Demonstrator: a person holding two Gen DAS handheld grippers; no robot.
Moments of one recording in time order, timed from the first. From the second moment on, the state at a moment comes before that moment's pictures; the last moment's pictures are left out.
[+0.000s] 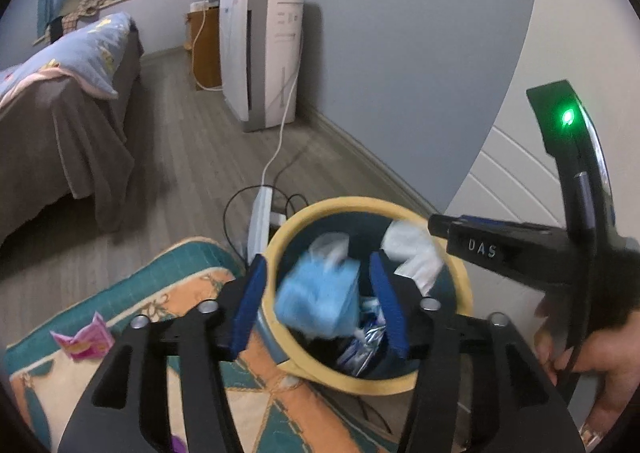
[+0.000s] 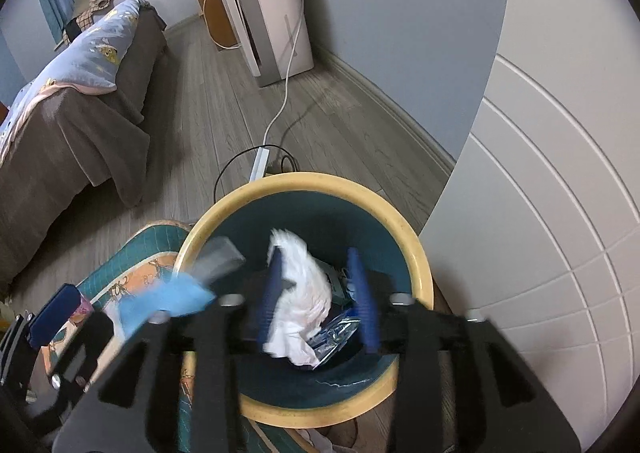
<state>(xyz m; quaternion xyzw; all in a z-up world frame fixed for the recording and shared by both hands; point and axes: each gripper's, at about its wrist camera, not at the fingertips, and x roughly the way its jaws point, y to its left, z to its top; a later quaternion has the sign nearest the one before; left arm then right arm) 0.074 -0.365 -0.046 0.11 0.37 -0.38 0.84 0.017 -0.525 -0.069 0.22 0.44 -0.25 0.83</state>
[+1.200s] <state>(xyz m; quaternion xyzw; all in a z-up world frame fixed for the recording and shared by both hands) 0.103 -0.145 -0.060 0.14 0.39 -0.20 0.89 0.082 -0.396 -0.067 0.11 0.49 -0.14 0.85</state>
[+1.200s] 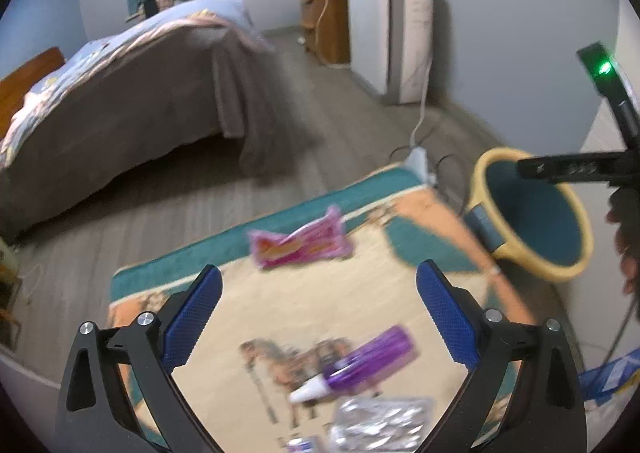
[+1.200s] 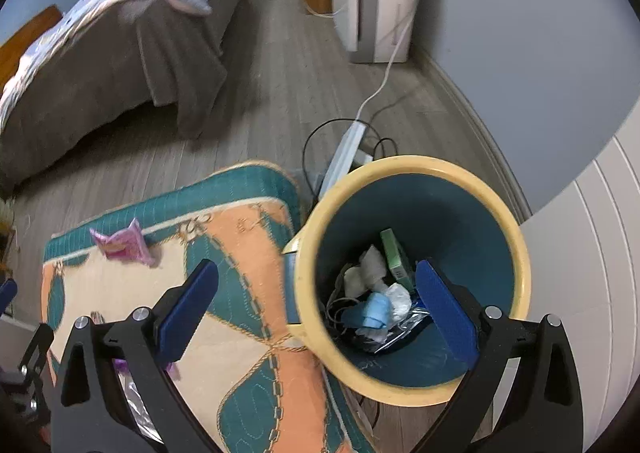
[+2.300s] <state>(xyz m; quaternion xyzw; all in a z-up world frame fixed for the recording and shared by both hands) 0.038 -0.063 -0.174 0.16 0.57 -0.21 0.78 0.098 -0.262 -0.089 0.07 0.57 -0.07 0.81</state>
